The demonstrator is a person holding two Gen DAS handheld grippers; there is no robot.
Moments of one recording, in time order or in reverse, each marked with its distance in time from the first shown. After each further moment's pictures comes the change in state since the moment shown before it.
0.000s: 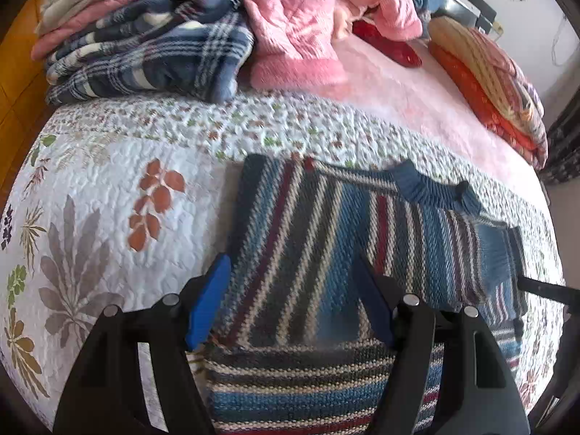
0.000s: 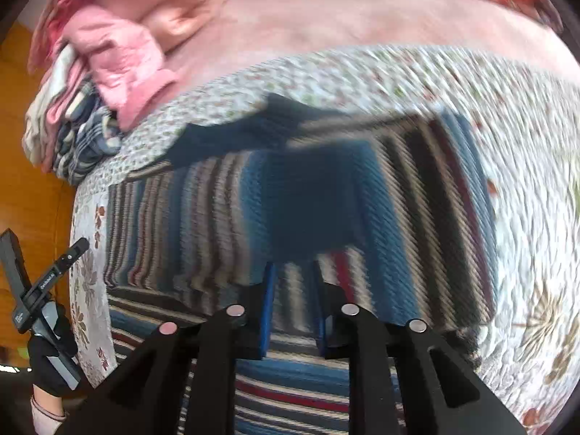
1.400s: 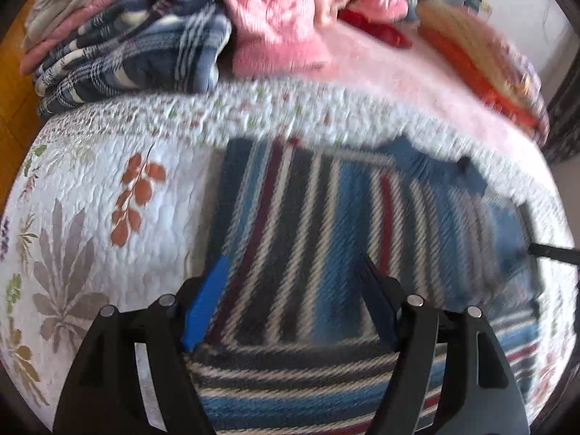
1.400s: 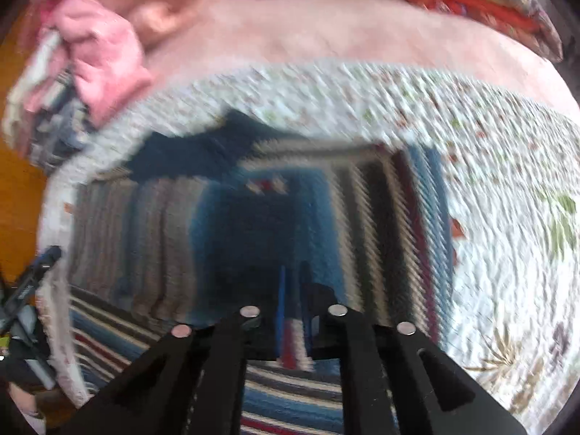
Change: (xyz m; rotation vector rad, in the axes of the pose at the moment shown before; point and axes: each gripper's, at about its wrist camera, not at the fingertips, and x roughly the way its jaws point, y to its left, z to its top) left arm 0.009 -0.014 -0.011 0.025 -0.037 -0.026; right arm -0.011 -0.002 0.019 -0.113 -0.041 -0.095
